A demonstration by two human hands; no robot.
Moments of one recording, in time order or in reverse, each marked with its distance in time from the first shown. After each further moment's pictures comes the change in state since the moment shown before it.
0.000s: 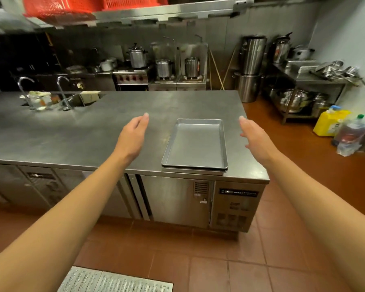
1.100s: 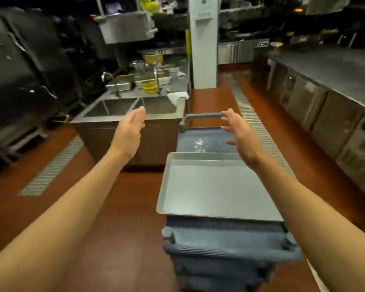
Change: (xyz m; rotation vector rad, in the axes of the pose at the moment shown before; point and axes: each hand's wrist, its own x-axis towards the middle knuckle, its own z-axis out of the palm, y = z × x) left_hand -1.052 0.131 -0.537 0.385 1.266 -0.520; right_hand -0.834 -0.402 0.407 0.489 -1.396 -0.417
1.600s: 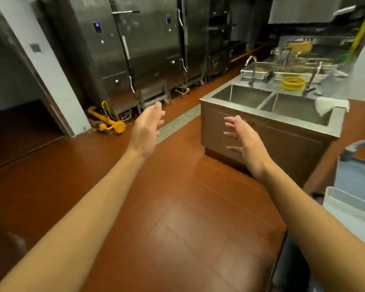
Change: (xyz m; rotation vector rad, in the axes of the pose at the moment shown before) left_hand -0.048 -0.157 -0.422 0.026 0.580 -0.218; right_hand 0.036 -0.061 0.512 0.121 -0.649 -0.117
